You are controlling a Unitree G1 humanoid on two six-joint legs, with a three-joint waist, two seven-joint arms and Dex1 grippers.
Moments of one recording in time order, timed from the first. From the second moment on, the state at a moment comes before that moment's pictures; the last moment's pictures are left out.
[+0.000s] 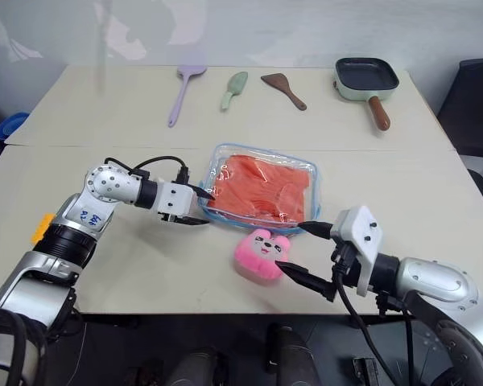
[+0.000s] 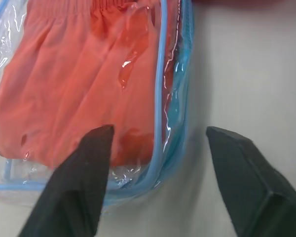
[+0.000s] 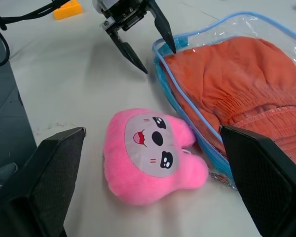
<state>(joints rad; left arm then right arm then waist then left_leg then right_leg) -0.86 0.66 -0.34 0.52 0.09 -0.37 -1.14 0.03 -0.82 -0.25 -0.79 0.83 0.74 0.66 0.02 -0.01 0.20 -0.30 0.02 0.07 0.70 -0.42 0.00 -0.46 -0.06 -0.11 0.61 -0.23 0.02</state>
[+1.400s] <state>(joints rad) -0.81 0.53 -0.47 0.09 -0.15 0.12 -1.46 -0.14 -0.98 -0.13 -0.51 0.57 0.58 0.92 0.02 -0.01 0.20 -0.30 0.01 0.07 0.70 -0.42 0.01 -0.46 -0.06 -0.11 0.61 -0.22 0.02</state>
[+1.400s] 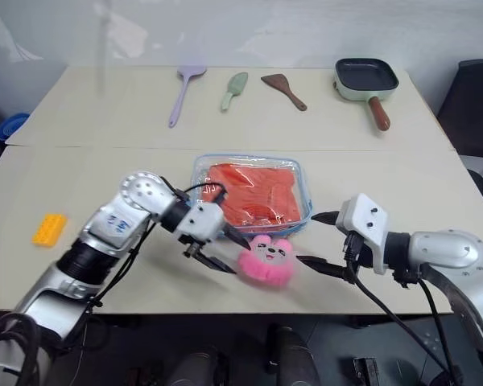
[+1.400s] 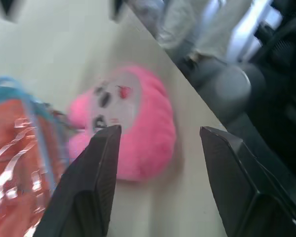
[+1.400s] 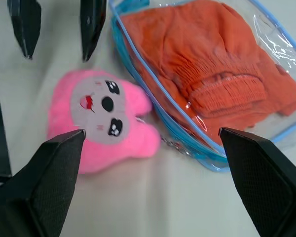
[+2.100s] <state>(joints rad) -0.80 0.47 -0.49 0.16 0.01 -0.08 -1.34 -0.57 -0.86 0.23 0.04 0.09 0.14 1.05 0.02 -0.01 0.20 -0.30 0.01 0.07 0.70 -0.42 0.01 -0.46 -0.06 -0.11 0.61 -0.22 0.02</state>
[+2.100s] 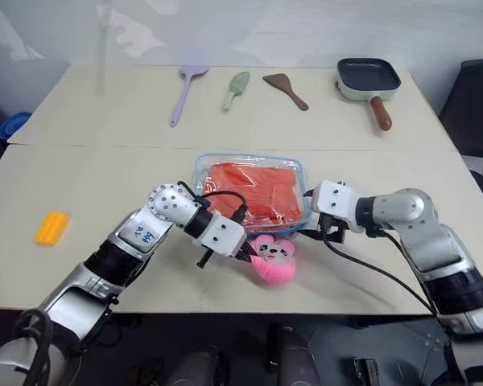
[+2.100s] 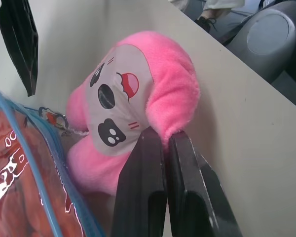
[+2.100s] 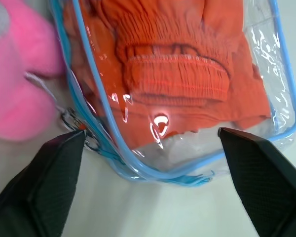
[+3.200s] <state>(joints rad) -0.60 0.77 -0.27 0.13 0.01 -0.04 -1.18 -0.62 -0.85 0.21 0.23 0.08 -0.12 1.30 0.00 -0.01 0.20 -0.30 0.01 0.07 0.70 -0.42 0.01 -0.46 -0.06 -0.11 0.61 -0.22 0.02</state>
